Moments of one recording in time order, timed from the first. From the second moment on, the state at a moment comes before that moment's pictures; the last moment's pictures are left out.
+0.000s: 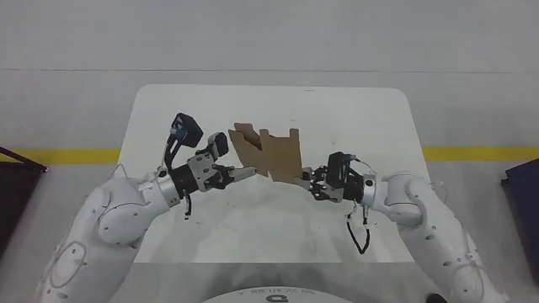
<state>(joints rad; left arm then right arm) 1.66 -1.11 -1.35 -2.09 0.58 -0.43 -0.59 -1.58 -0.92 1.30 -1.82 -0.89 -0.93 0.29</state>
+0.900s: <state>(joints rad) 1.60 -1.11 -1.24 -2.04 0.55 -0.41 -0.58 -1.44 -0.95 1.11 -1.77 -0.89 -0.90 0.33</state>
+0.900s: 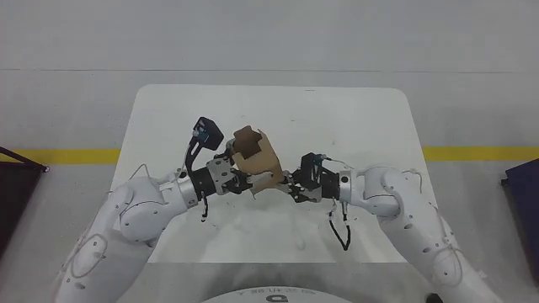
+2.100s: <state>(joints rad) 1.60 -1.08 -1.38 -2.04 0.26 -0.32 -0.67 -1.44 -0.94 1.11 -1.76 -0.96 -0.88 0.32</state>
